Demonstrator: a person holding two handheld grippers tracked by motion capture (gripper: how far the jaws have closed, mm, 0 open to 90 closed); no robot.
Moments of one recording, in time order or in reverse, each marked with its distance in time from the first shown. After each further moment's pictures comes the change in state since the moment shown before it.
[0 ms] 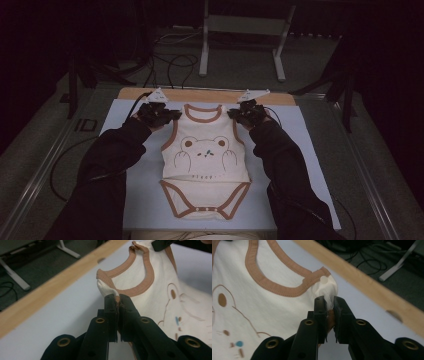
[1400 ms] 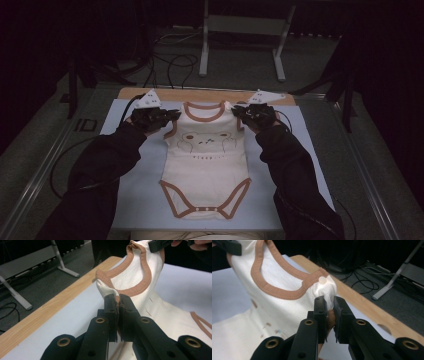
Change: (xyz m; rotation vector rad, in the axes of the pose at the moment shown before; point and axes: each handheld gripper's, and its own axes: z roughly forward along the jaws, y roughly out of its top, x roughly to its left) left arm -0.032 -0.006 -0.033 -0.109 -0.040 0.064; right arm 0.024 -0.001 -0.051 -0.144 -0.020 -0.030
